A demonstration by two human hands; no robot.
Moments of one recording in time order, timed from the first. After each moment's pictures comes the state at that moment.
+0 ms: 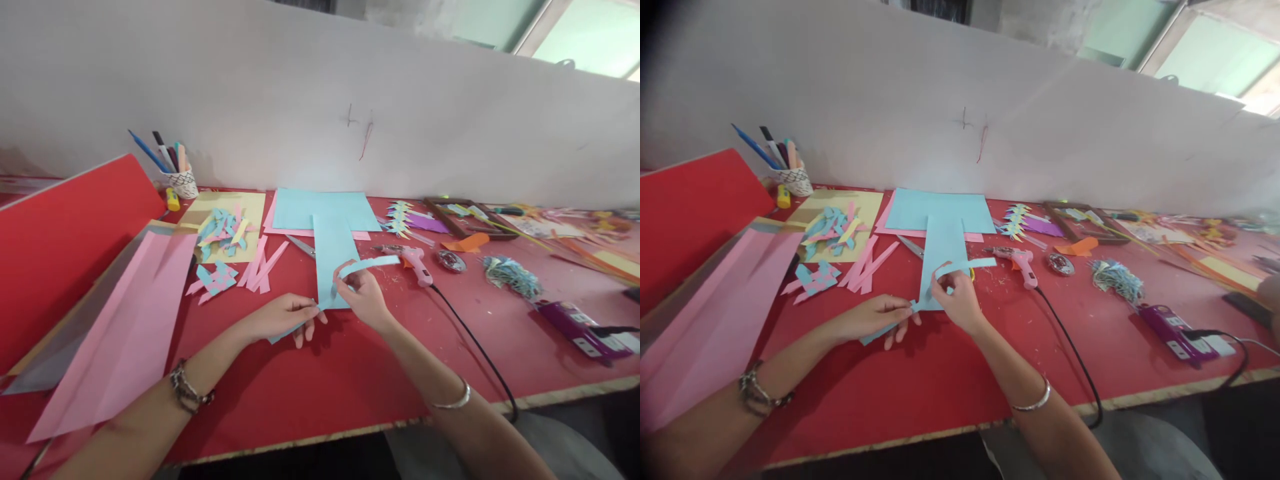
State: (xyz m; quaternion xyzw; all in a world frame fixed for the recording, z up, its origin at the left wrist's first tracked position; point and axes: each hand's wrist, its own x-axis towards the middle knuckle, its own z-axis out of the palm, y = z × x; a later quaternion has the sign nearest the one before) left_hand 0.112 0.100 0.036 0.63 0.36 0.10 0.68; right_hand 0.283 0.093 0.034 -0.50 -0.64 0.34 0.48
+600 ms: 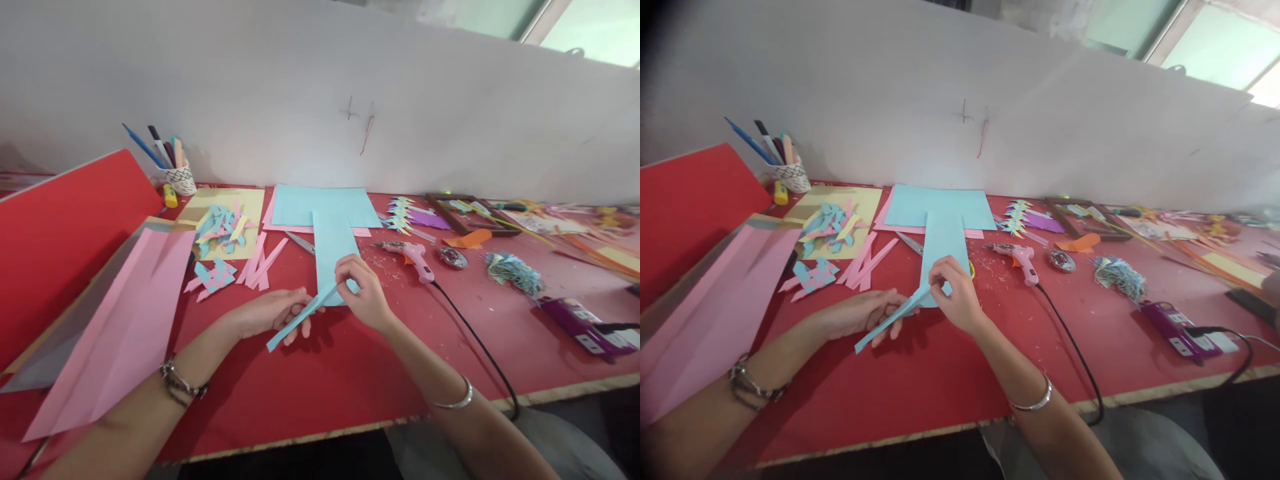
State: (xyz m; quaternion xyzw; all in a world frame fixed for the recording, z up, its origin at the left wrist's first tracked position) left_hand 0.099 0.107 0.030 0.55 0.30 0.09 0.78; right_hand 0.287 0.089 0.036 -0.40 -0.76 0.16 0.48
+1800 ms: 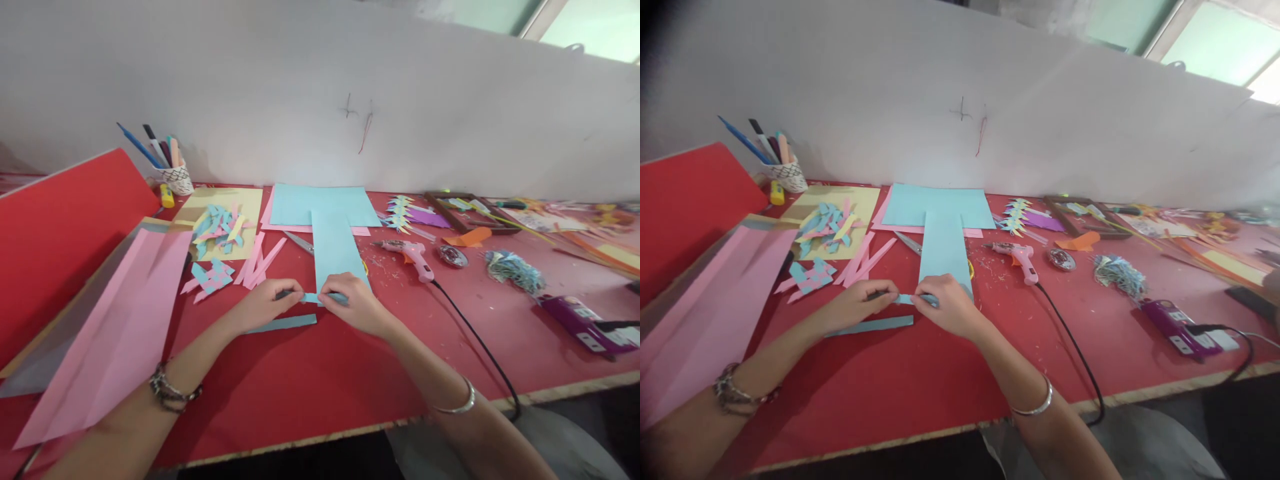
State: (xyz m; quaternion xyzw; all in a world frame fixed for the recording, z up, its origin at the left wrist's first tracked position) left_hand 0.098 0.109 0.036 0.76 0.40 0.20 0.46; right_hand 0.284 0.086 0.039 -0.42 -0.84 0.20 0.29
